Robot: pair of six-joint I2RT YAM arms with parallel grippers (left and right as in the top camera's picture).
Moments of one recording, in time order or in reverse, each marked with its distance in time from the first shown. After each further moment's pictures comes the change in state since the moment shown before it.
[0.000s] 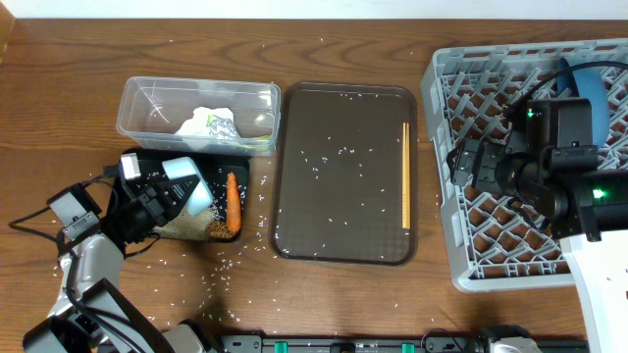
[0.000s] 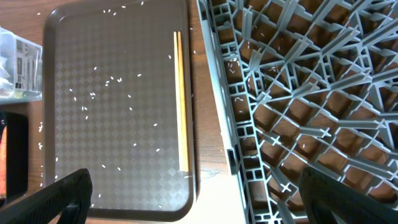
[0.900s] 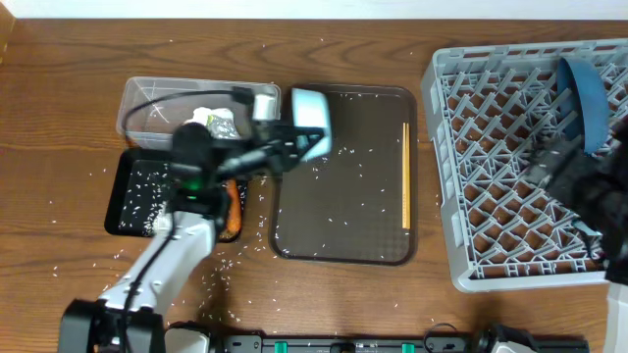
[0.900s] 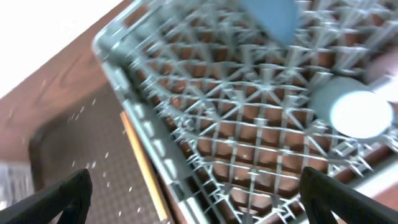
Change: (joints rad) left arm -0.883 -0.034 0.082 1.033 -0.412 -0.758; right arm -0.405 -0.168 0.008 -0.004 -0.007 0.084
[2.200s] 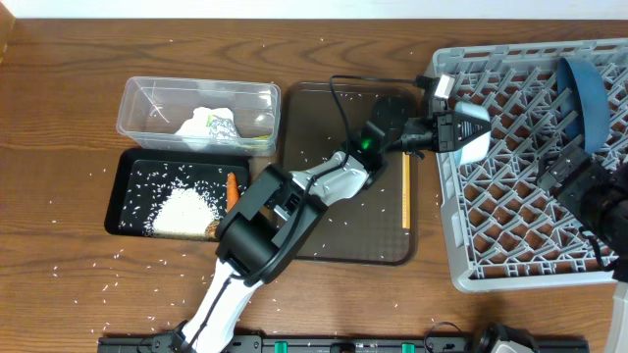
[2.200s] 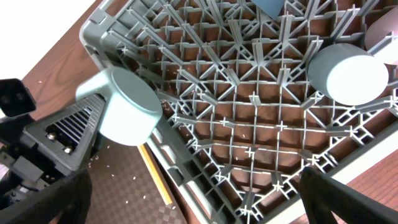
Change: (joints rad) left arm -0.517 0.864 0.773 0.098 -0.277 -0.372; right arm -0.062 0.004 0.002 -0.073 -0.057 0.027
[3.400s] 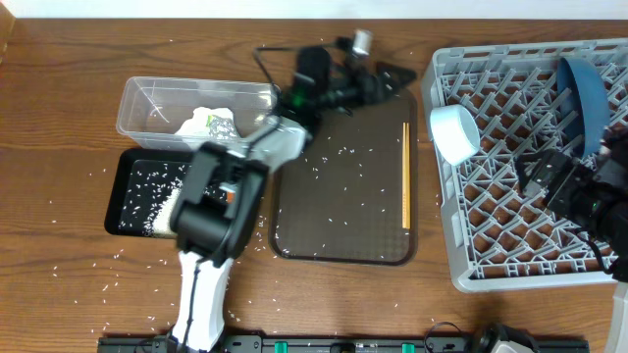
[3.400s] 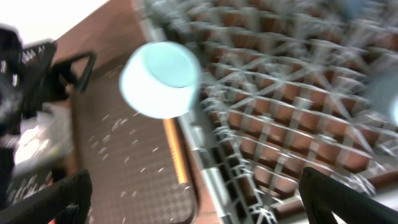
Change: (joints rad) left arm 0.326 -0.075 0.002 -0.245 0.162 0.090; right arm 0.000 0.000 0.000 -0.003 -0.230 -0.211
